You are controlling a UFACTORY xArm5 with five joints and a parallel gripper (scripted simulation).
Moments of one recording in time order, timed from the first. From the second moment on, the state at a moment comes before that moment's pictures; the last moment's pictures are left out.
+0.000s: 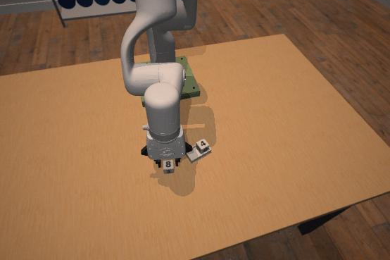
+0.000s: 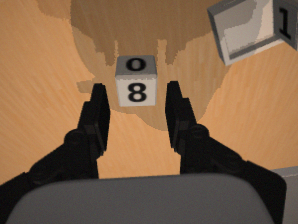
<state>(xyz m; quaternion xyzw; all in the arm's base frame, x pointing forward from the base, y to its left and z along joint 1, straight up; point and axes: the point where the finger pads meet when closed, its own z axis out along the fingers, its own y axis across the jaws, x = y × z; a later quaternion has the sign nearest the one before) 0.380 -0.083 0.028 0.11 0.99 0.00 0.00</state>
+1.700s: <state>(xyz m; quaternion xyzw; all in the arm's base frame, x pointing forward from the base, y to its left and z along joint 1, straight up) 0.380 -0.083 0.028 0.11 0.99 0.00 0.00</state>
